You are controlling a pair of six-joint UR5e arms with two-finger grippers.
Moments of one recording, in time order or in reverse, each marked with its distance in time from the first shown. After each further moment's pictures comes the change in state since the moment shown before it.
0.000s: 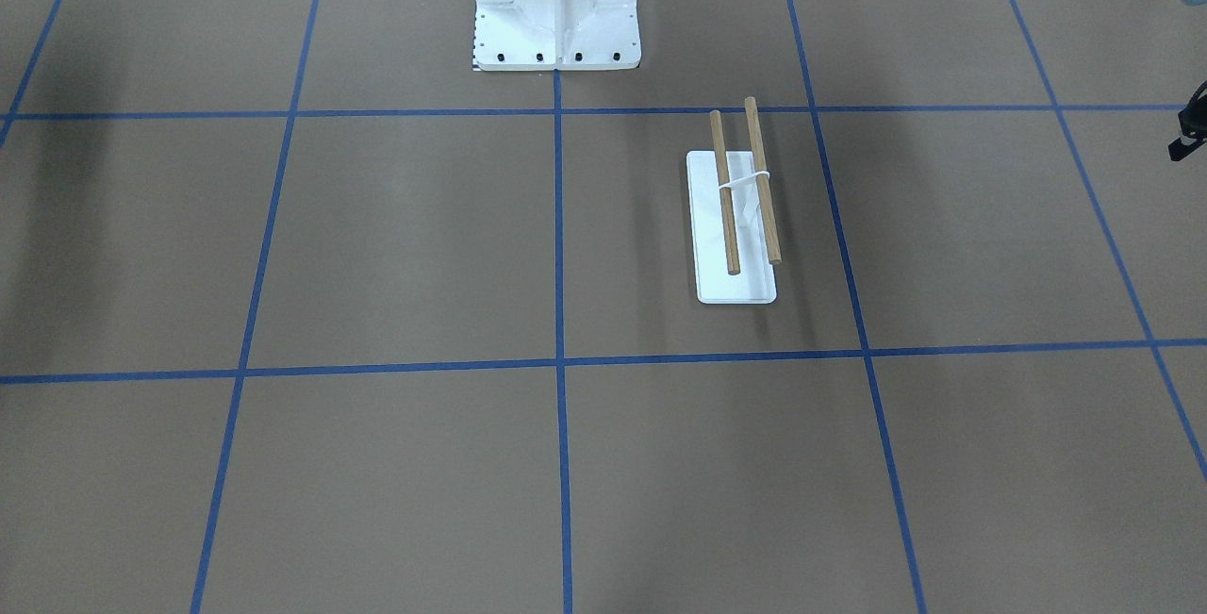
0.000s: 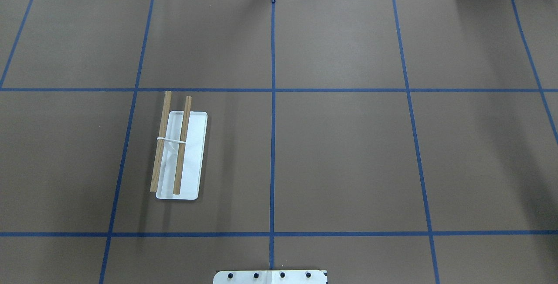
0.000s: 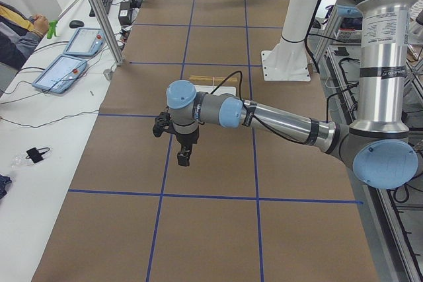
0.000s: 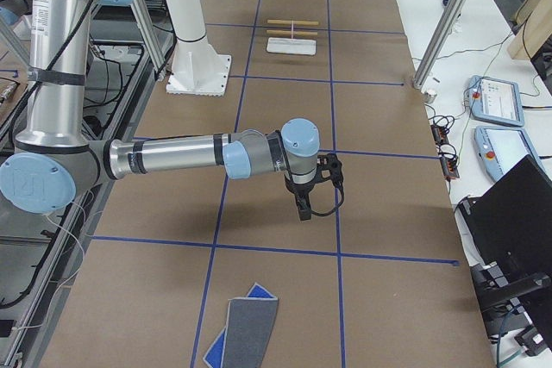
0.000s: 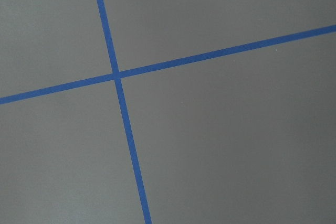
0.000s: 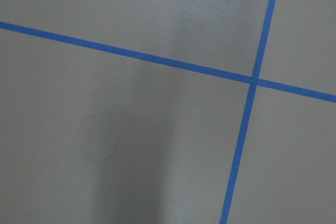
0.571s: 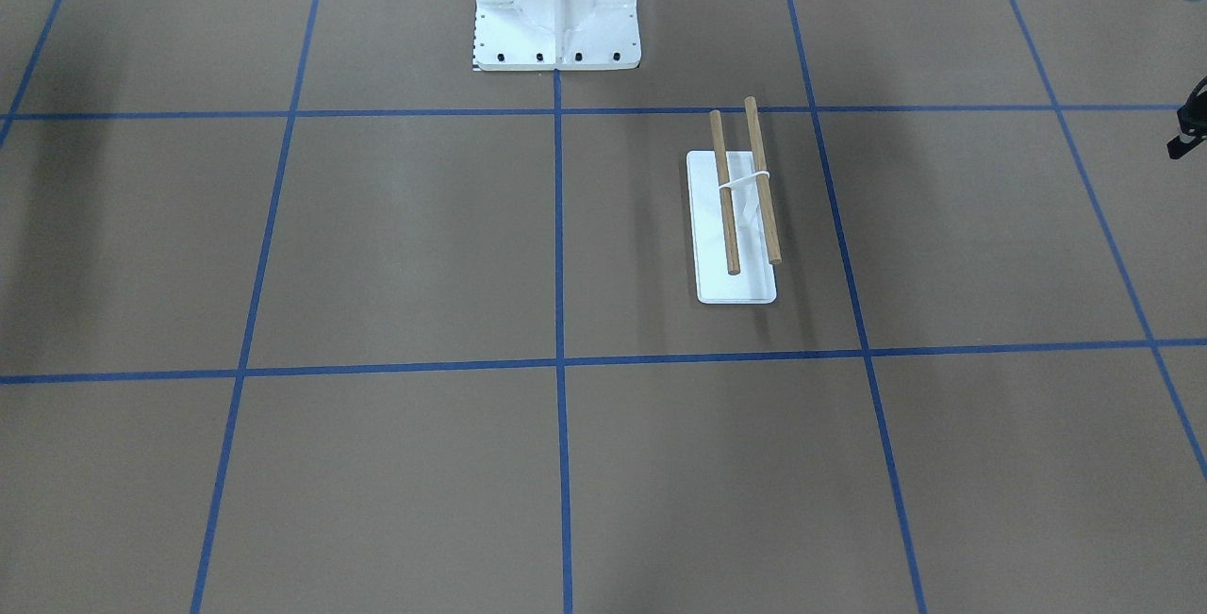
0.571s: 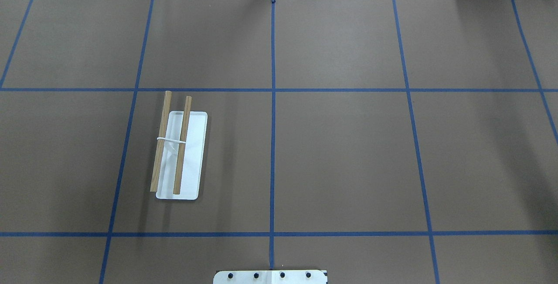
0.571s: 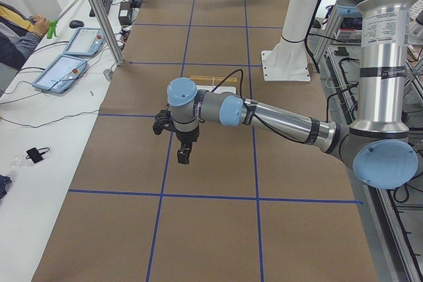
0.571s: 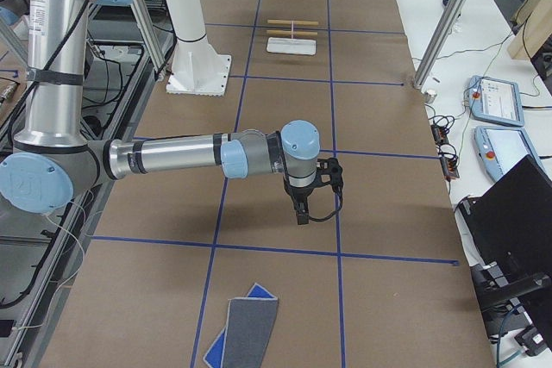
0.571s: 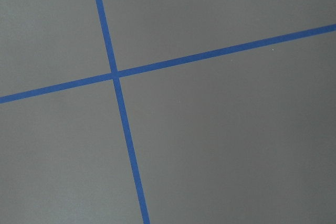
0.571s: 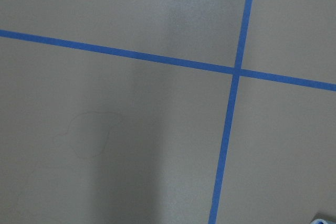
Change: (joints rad) left arm 0.001 -0.001 -0.012 -0.001 -0.002 -0.005; right arm 0.031 0.003 0.006 -0.059 -0.001 -0.003
